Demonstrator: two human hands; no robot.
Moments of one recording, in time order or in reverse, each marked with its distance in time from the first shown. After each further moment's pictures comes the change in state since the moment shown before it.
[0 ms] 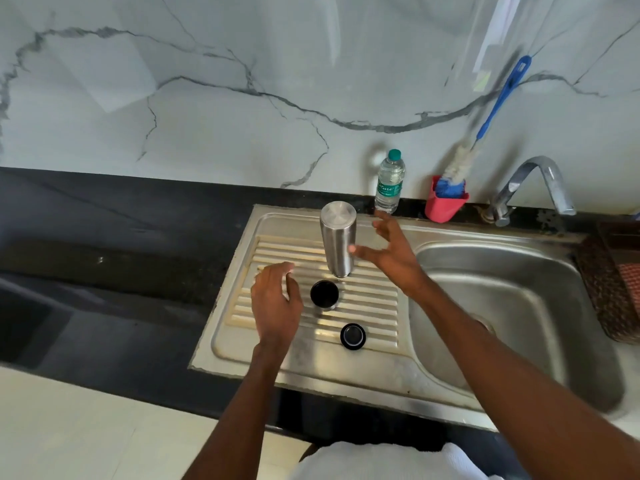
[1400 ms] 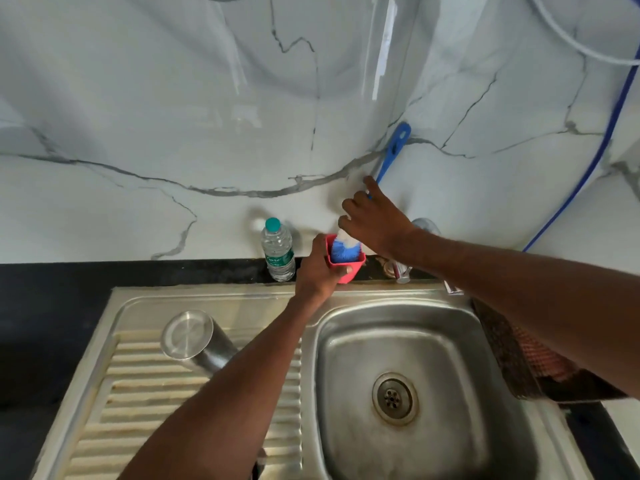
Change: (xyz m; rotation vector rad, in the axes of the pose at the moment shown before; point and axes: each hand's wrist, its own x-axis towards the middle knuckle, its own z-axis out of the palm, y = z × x) left_hand 0.141 0.171 0.319 -0.516 -0.761 -0.299; right_hand 0.156 -0.062 -0.225 -2.300 -0.236 -0.484
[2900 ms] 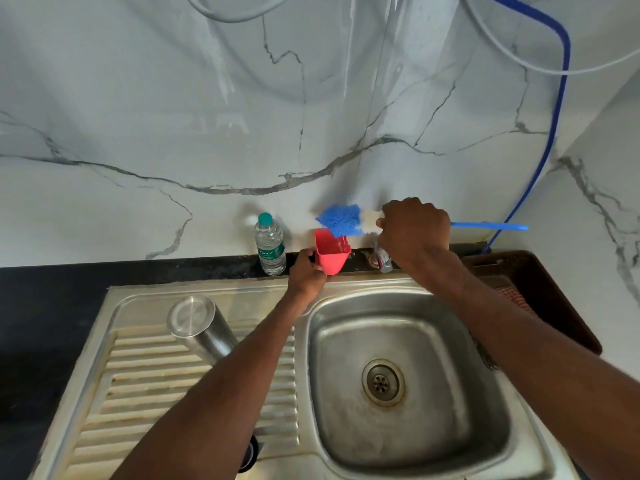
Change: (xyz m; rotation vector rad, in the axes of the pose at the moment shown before) left_hand -0.020 -0.006 0.005 0.096 0.031 -0.128; right_hand -0.099 0.003 -0.060 0.744 -0.132 0.795
